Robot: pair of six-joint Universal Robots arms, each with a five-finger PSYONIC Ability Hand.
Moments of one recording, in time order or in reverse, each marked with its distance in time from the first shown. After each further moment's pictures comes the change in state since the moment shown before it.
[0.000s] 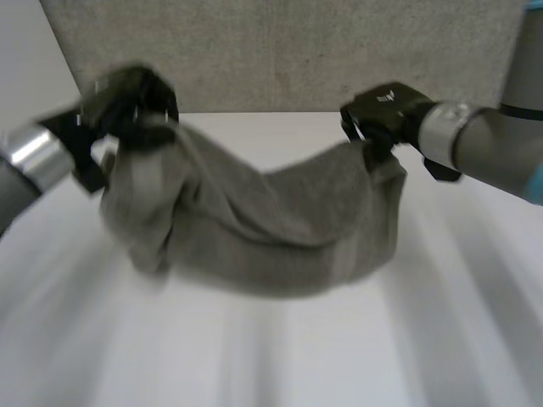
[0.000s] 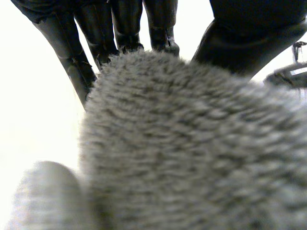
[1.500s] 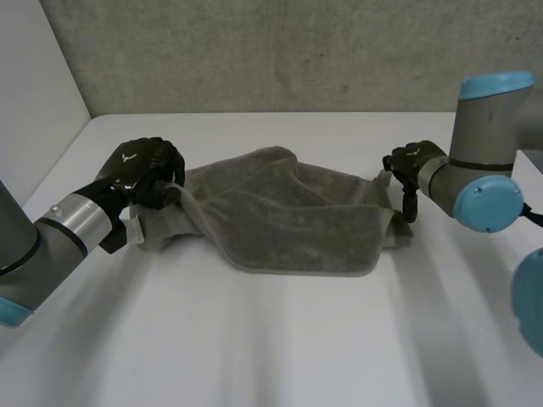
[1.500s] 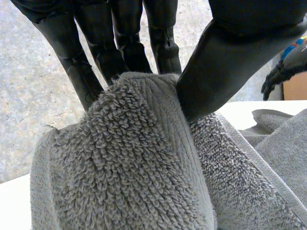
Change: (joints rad) left arm -0.061 -0.052 -0.306 0.124 -0.193 0.238; right arm -0.059 0.304 -0.096 -0.023 0.339 -0.089; left_hand 0.000 0.000 0.005 0.000 0.010; right_hand -1.052 -1.039 -1.092 -1.088 -1.090
